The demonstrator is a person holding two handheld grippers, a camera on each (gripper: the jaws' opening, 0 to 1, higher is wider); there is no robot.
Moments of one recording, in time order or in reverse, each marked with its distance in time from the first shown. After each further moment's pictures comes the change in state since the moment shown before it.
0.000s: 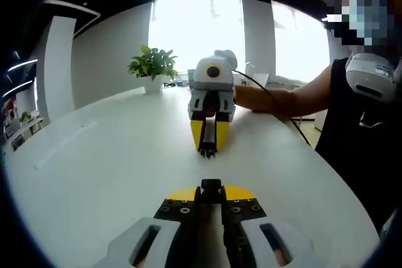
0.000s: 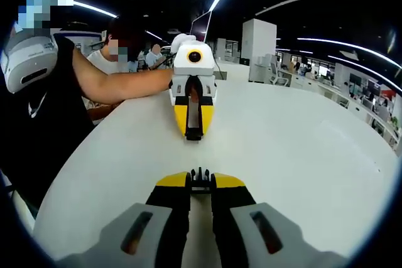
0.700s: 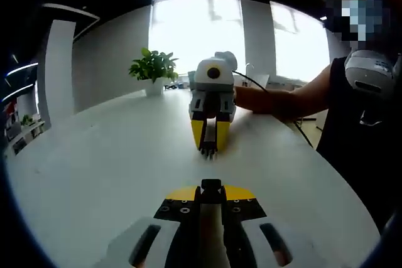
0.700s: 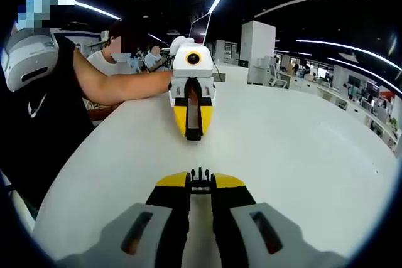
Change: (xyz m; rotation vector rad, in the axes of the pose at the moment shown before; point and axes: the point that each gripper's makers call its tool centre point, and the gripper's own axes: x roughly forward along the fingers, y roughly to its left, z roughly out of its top) left arm 0.000 -0.001 0.003 0.014 -0.002 0.017; right arm -0.004 0.001 0.003 -0.004 -0.011 -0.008
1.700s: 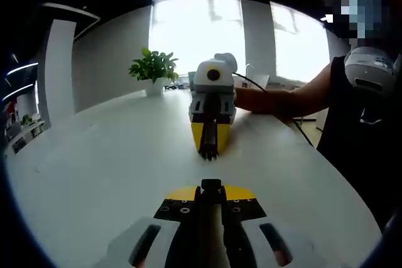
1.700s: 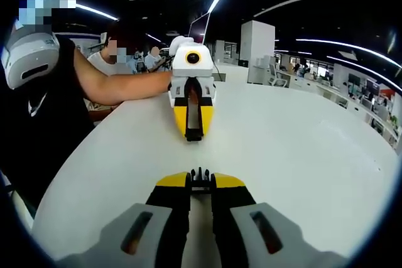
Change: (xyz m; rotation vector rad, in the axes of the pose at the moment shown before) left arm 0.003 0.002 -0.002 0.000 -0.007 -0.004; right arm 0.003 -0.001 -0.003 0.010 -0.010 0.002
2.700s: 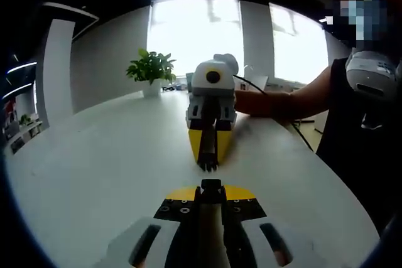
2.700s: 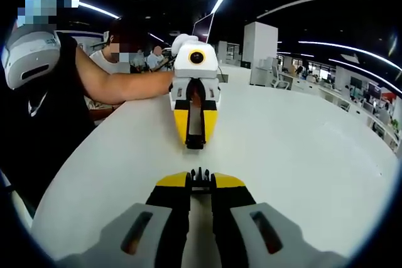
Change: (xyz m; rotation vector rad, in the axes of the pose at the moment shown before) left arm 0.010 -0.005 0.008 -0.005 -0.008 -0.016; right arm 0.006 0.004 0.003 -0.017 -0.002 0.011
